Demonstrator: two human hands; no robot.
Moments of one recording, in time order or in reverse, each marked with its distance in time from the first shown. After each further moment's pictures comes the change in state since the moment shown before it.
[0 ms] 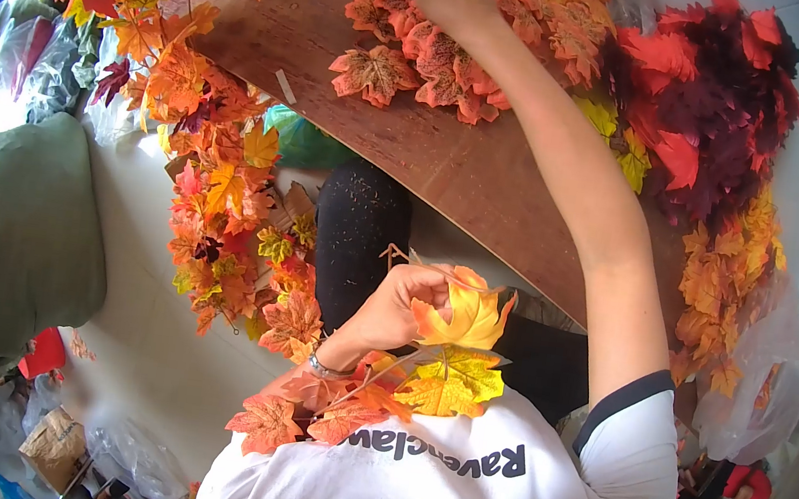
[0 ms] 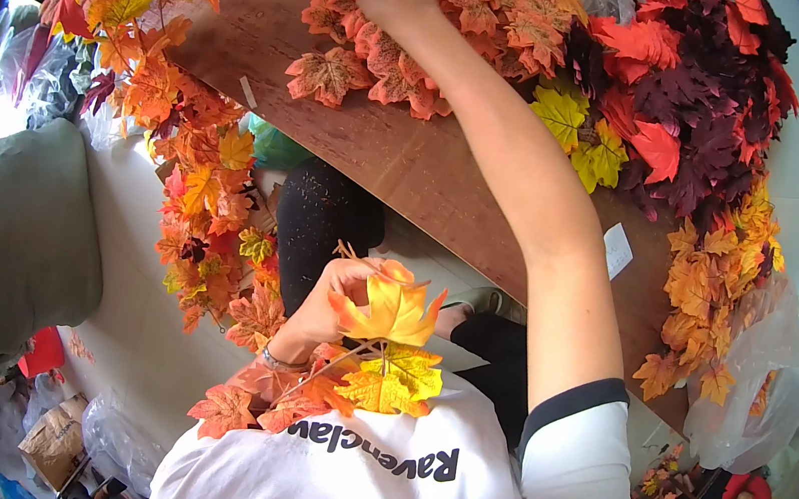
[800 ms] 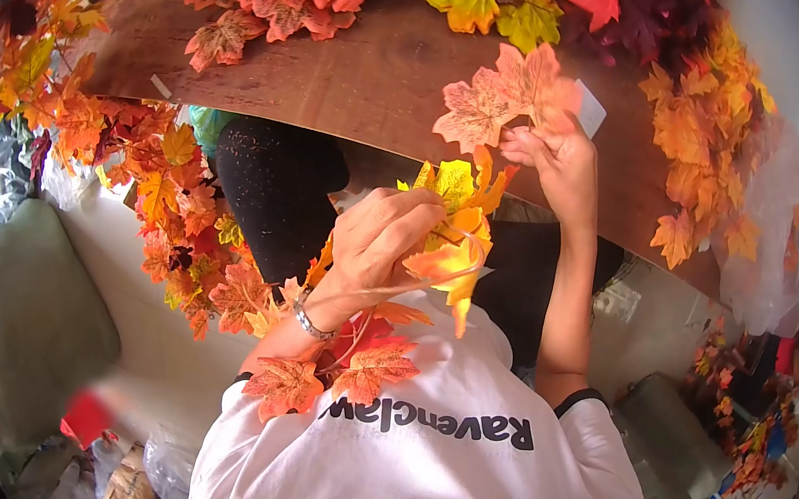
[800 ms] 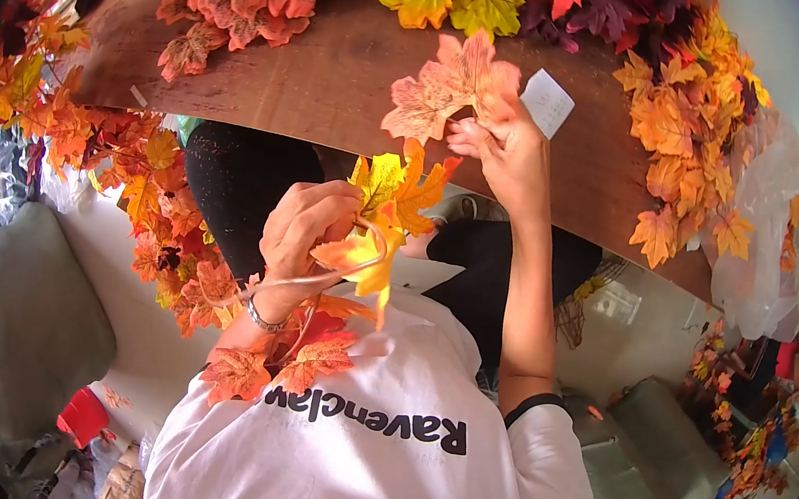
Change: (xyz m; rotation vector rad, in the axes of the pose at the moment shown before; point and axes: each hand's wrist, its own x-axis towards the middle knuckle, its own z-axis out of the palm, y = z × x) left_hand 0.025 -0.015 0.076 1.038 -0.021 0.818; right_hand -0.362 0.038 -0.168 1.096 -0.009 0.998
